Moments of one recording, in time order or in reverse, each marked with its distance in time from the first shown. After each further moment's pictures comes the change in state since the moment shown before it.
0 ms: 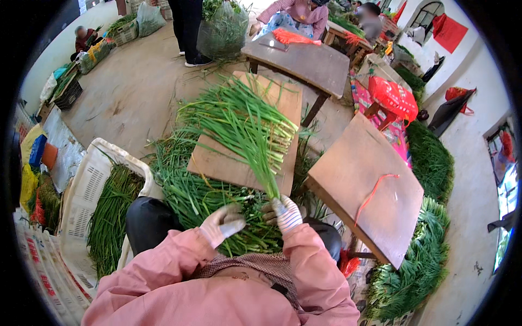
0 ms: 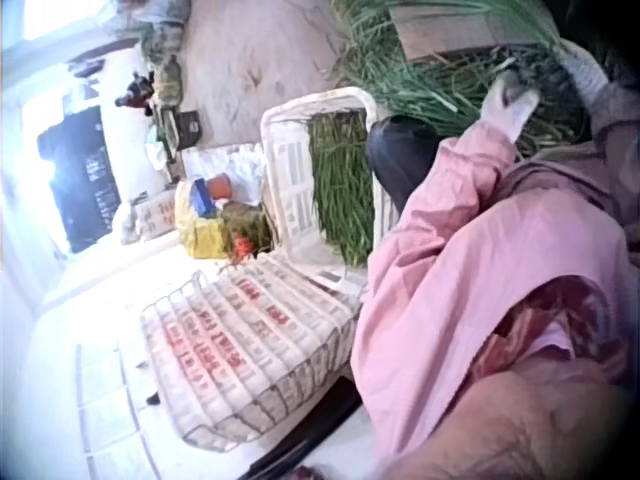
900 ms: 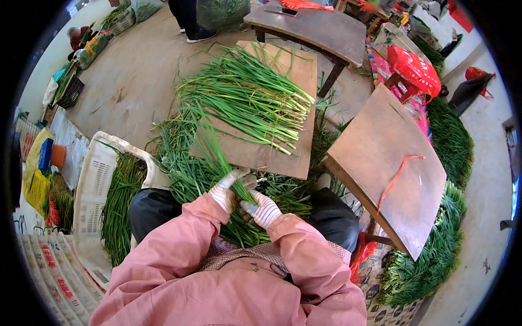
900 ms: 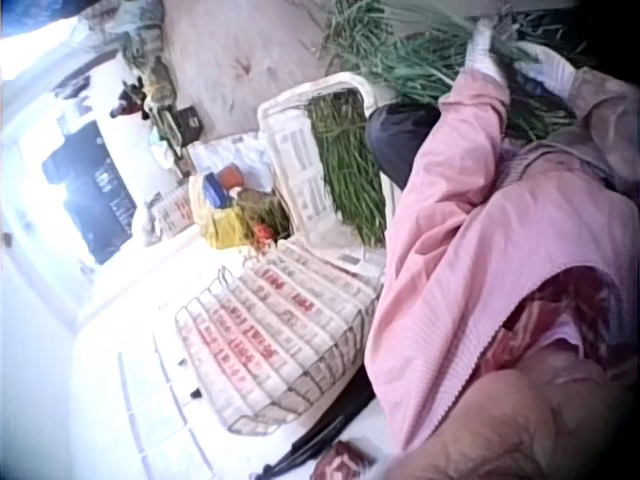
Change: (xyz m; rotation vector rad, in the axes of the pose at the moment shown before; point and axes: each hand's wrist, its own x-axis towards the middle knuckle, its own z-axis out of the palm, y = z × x) left_hand 0.084 -0.014 -0.027 -0.557 0.138 -0.258; right_hand 0.028 0.048 0.050 -0.167 -0.288 0.268
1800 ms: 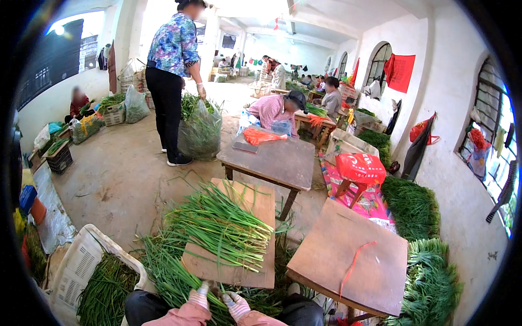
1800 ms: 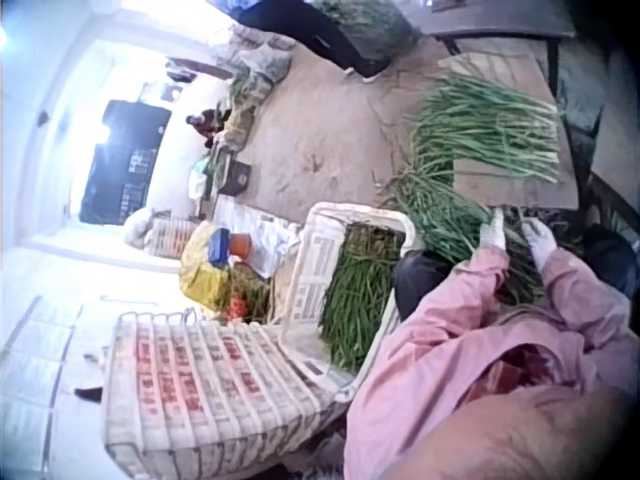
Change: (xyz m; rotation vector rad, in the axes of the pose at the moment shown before) left_hand -0.008 0.007 -0.018 0.200 0.327 0.479; right_hand 0.030 0.023 0.025 0.046 0.383 -0.479
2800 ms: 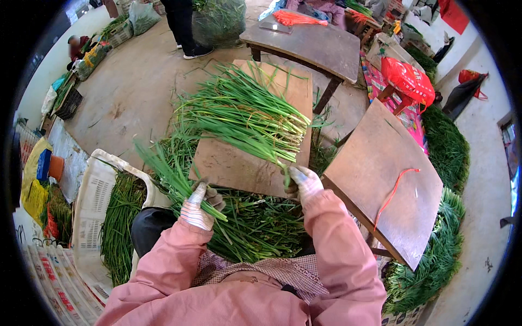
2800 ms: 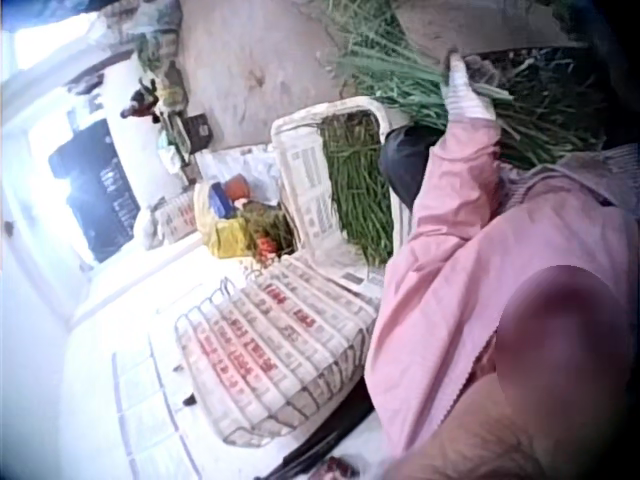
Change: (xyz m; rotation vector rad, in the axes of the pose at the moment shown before) left_hand -0.002 0.051 -0.015 -0.492 -0.131 -0.139; right_hand 0.082 -0.104 -0.086 -0.049 0.030 0.340
